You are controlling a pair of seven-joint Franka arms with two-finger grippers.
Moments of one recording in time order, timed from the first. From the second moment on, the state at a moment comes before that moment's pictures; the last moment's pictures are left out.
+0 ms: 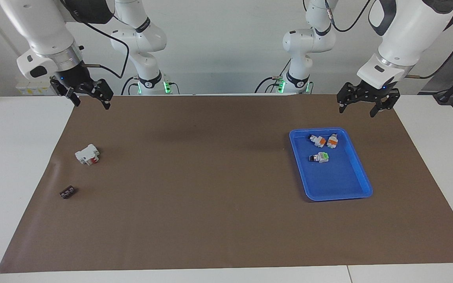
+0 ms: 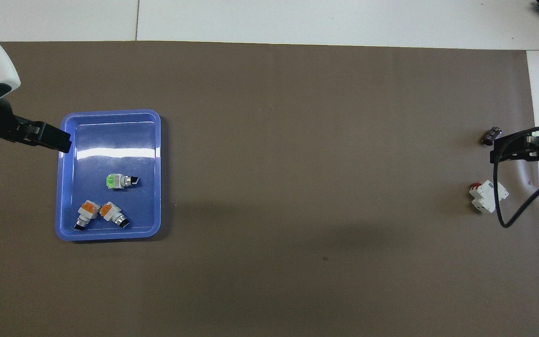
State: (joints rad) left arm -0.02 0.07 -0.10 -1.47 0.01 1.54 0.14; right arm 0.06 -0.03 -0.08 -1.60 -0.02 1.54 0.13
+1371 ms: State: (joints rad) left arm 0.04 0.04 -0.09 -1.49 0.01 1.60 0.11; right arm 0.06 -0.03 -0.08 -1.60 -0.02 1.54 0.13
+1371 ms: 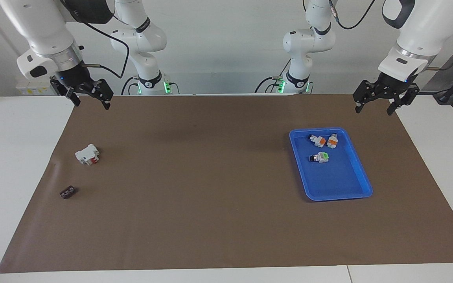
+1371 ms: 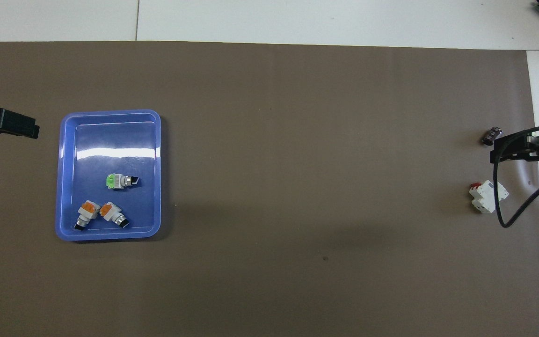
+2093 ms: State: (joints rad) left arm 0.03 0.01 -0.10 -1.54 0.01 1.61 0.08; right arm 0.06 -0.03 -0.08 -1.60 -0.02 1.54 0.13
